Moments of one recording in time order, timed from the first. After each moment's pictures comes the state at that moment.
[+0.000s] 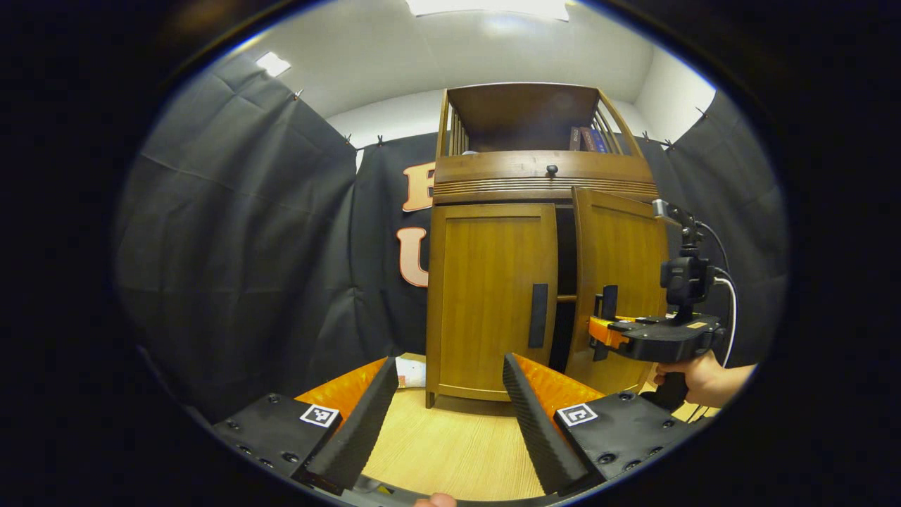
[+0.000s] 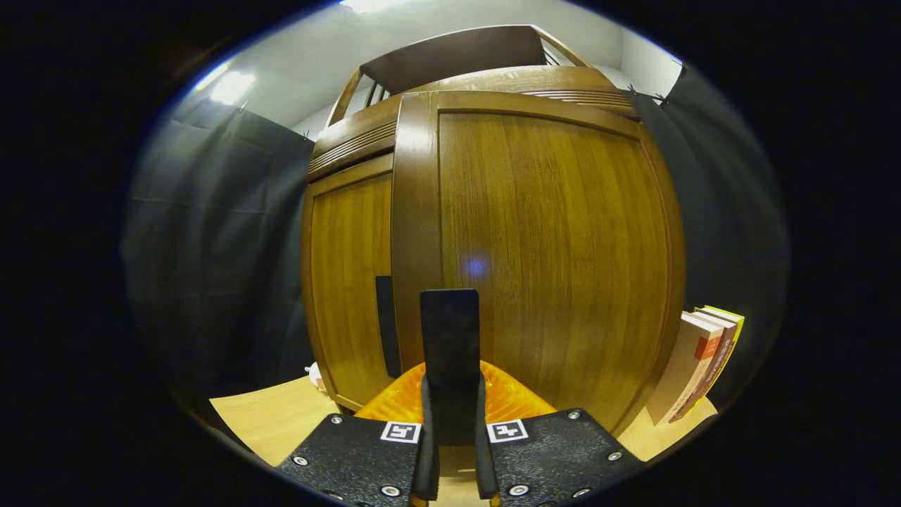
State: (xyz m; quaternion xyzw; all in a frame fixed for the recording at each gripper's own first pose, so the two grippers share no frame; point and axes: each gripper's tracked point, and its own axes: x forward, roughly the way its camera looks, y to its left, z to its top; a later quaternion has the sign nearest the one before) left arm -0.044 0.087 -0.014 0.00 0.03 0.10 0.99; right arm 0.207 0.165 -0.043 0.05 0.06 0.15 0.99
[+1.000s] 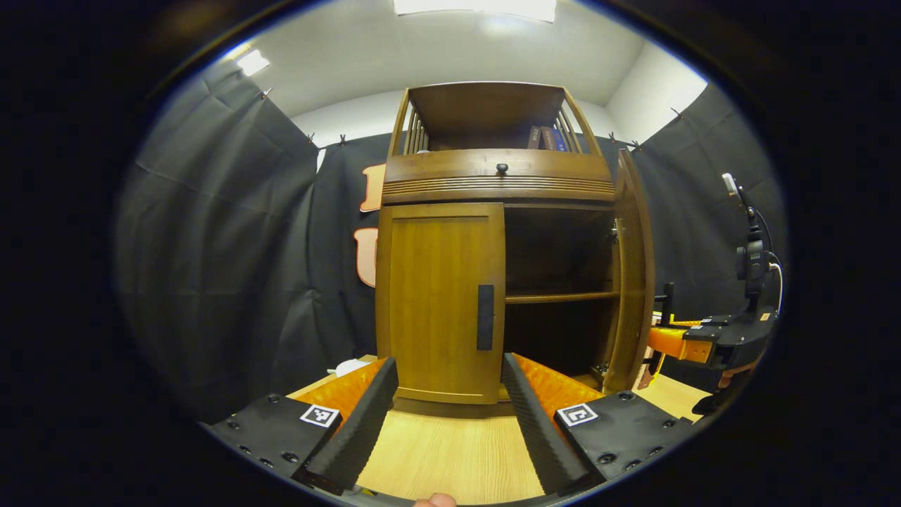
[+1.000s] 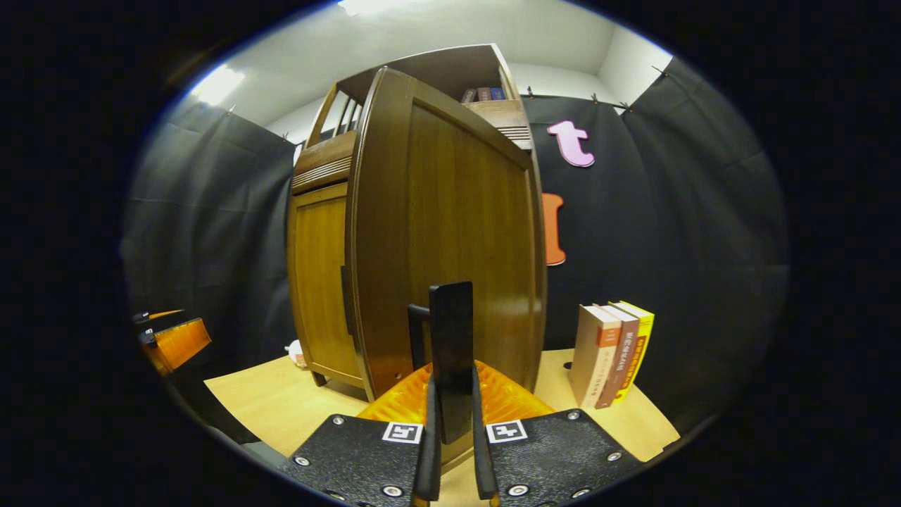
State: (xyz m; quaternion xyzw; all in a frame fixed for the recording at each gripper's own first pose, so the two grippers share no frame) left arm -0.029 0.020 -0.016 0.00 0.03 0.02 1.00; right arm 0.112 0.040 -0.028 0.04 0.07 0.07 0.99
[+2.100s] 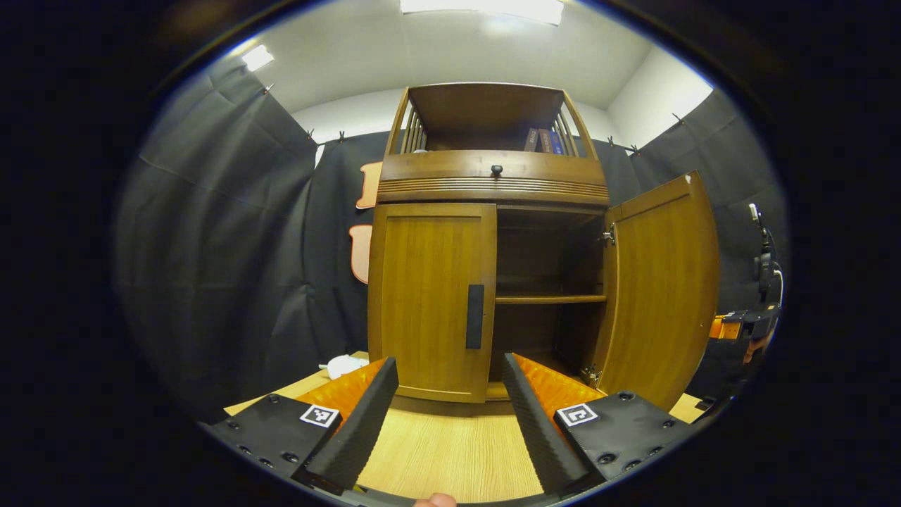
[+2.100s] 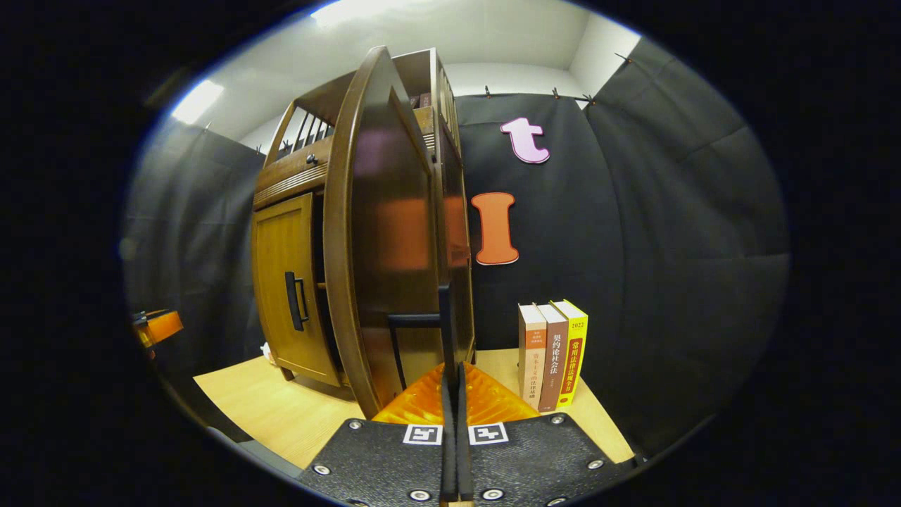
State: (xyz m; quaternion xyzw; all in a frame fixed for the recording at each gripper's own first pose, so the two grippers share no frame) left arm -0.037 0.014 -0.016 -0.02 0.03 0.02 1.00; right arm 0.107 -0.098 -0.035 0.06 0.07 0.07 0.99
